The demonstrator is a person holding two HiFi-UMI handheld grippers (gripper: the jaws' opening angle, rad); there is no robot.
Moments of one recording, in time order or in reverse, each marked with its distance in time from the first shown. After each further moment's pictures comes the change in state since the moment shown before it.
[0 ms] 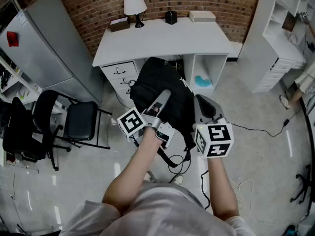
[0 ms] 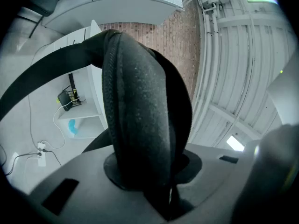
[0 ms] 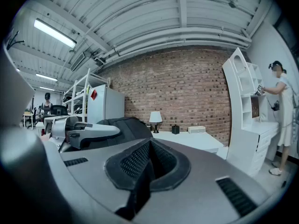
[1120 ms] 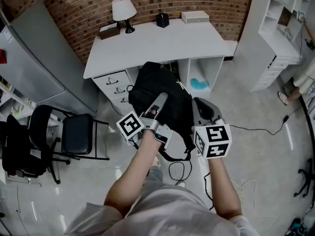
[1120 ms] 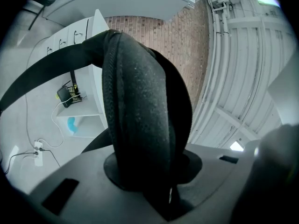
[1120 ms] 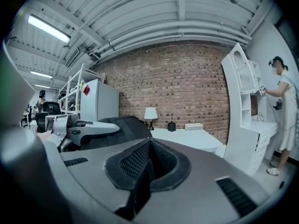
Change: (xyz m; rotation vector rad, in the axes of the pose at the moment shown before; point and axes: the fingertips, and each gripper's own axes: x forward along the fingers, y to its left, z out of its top) left arm 0.067 0.041 0.039 -0.060 0.032 0.019; right arm 0.070 -0.040 -0.007 0.004 0.044 -0.049
